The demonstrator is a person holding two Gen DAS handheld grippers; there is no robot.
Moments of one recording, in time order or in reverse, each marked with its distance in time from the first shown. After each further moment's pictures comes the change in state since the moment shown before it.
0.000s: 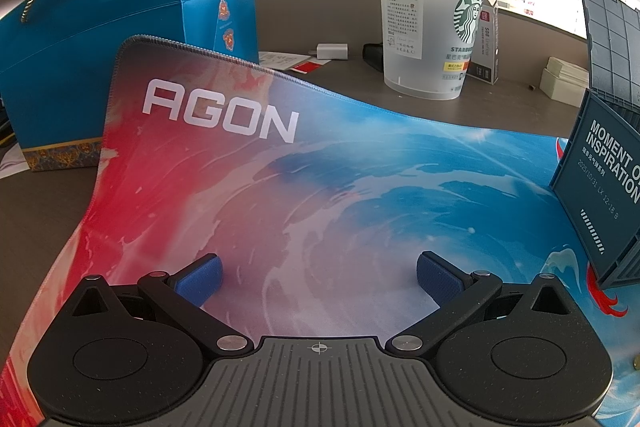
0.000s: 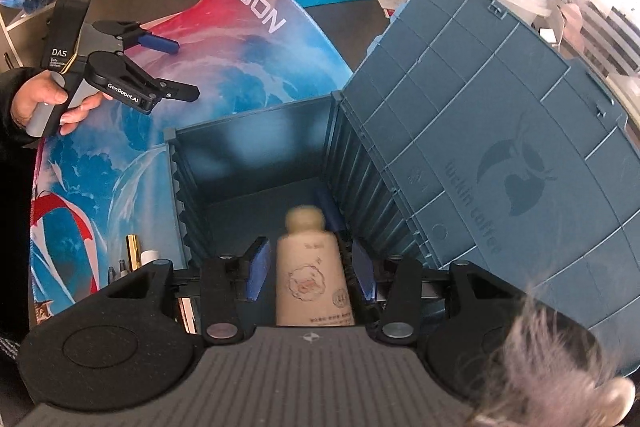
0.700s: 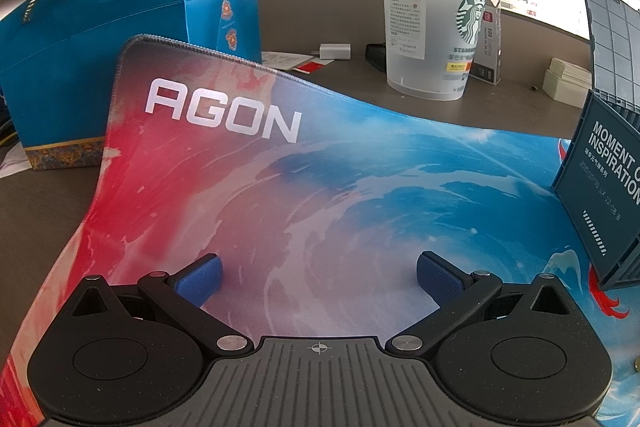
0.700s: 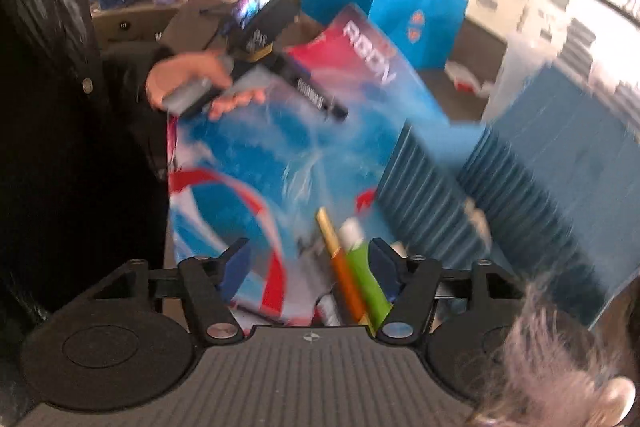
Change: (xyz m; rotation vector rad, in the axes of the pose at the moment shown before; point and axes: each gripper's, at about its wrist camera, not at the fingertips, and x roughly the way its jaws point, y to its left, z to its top) left arm -0.001 0.001 0.000 -0.006 -0.001 0.007; right arm -0.054 0.153 -0.076 -0.103 -0.196 0.008
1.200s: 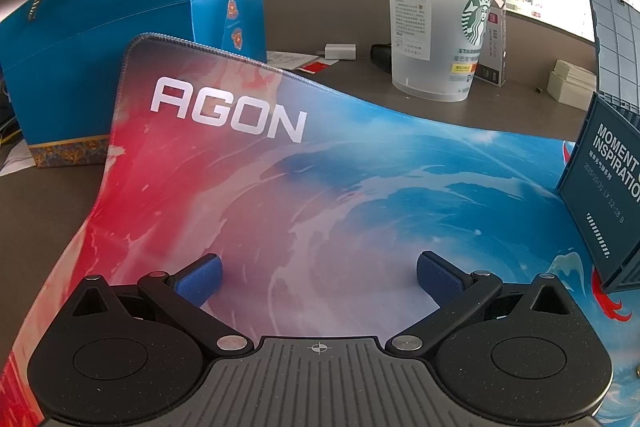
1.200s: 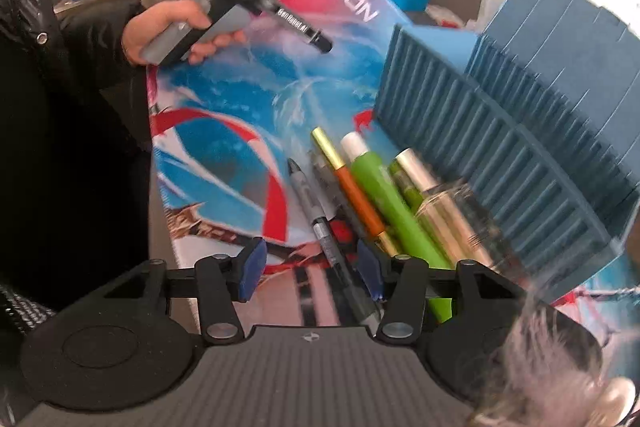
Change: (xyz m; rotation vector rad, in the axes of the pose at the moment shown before) left arm 0.000 0.003 -0.001 -0.008 -0.001 0.008; right arm 0.021 0.007 -0.044 0.108 0.073 -0.005
